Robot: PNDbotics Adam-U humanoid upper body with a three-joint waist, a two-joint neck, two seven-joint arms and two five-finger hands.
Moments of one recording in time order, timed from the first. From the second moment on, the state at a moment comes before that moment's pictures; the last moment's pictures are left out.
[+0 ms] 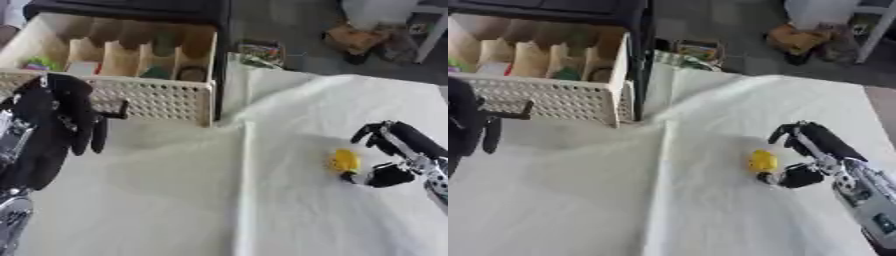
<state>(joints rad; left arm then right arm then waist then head) -0.40 0.48 -0.11 -1.99 0.52 -0.20 -0.25 -0.62 -0.61 0.28 -1.36 0.56 0.06 0.12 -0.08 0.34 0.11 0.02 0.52</state>
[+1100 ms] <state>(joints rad) -0.40 0.47 -0.11 -1.99 0.51 -0.17 -0.25 -0.62 -0.60 0.27 -1.34 0.49 0.13 0.13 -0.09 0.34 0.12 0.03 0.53</state>
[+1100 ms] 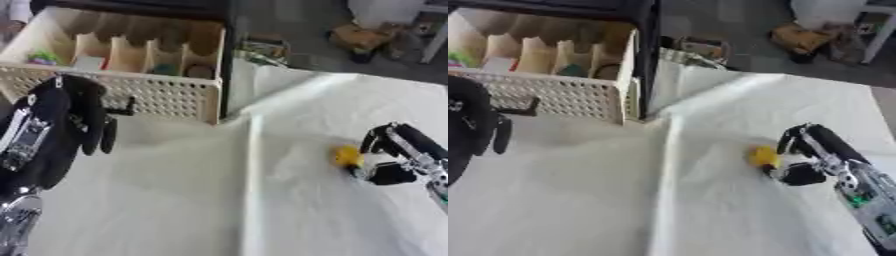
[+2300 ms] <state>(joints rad) -0.40 0.47 -0.11 -1.99 0.51 -0.16 -0.25 -0.63 -0.61 0.25 -1.37 0.45 0.16 0.16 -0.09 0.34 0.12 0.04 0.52</state>
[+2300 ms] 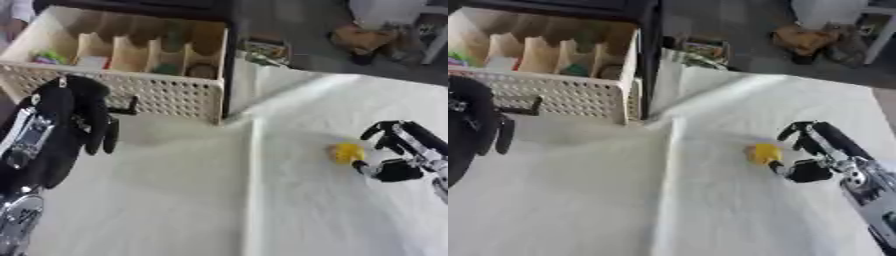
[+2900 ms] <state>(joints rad) -0.40 0.46 -0.11 -1.99 0.50 -0.15 -0.25 -0.65 -0.61 0.25 -1.37 0.44 0.14 0.21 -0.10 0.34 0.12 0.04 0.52</state>
